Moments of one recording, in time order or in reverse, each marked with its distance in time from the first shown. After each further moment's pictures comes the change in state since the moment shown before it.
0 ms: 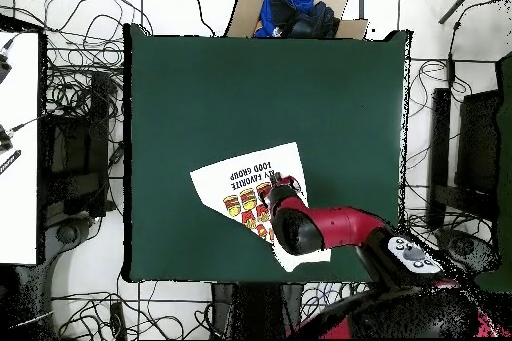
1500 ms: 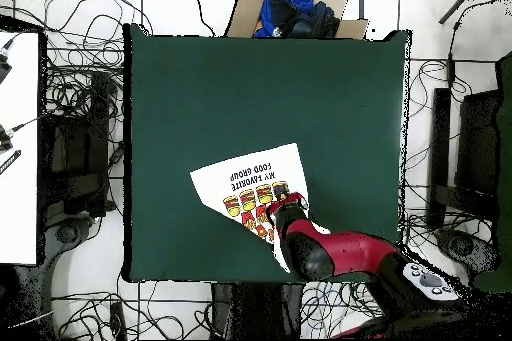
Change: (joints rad) arm -0.115 -0.022 0.004 0.131 -0.060 -0.106 0.000
